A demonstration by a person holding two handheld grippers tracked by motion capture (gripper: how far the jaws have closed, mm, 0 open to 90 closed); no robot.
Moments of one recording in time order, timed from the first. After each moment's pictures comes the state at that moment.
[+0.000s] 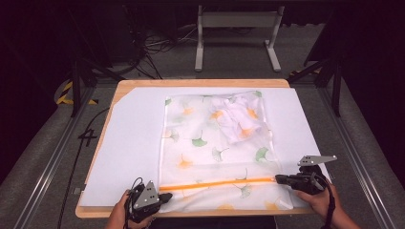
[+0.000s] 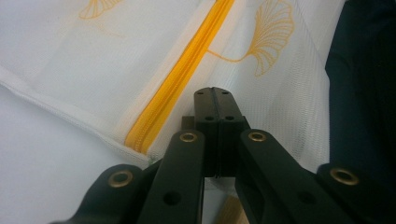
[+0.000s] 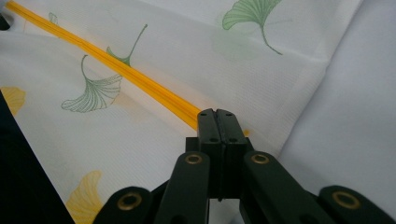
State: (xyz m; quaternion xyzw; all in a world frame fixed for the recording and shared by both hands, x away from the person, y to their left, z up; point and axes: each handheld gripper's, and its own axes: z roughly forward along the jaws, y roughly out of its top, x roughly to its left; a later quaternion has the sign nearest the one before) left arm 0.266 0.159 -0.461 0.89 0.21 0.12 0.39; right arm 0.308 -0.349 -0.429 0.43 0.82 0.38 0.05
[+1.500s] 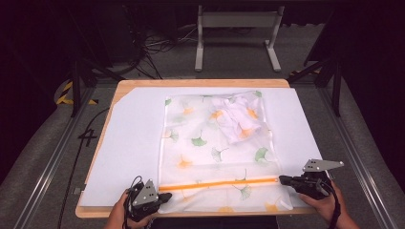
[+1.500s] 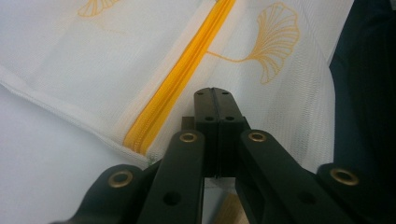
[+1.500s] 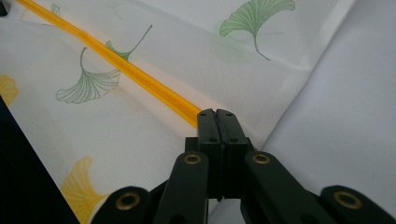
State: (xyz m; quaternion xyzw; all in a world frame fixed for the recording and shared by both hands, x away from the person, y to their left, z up) left arm 0.269 0.161 -0.459 0.89 0.22 0.10 0.39; right arm 0.295 -0.355 -0.427 0.39 0.83 0.39 0.09
